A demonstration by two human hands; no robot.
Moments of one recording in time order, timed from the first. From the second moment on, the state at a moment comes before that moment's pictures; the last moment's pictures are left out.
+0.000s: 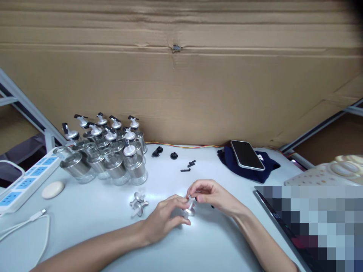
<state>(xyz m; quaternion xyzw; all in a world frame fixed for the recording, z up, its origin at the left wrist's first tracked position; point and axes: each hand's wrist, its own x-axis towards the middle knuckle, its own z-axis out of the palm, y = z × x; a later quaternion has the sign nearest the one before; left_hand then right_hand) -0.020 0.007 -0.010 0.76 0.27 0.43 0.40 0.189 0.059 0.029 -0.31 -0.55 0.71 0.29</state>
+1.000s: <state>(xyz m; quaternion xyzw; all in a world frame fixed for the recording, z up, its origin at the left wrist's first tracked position) -0.007 0.155 0.027 0.83 0.53 0.11 0.11 0.177 0.035 0.050 -0.43 -0.82 0.37 0.10</state>
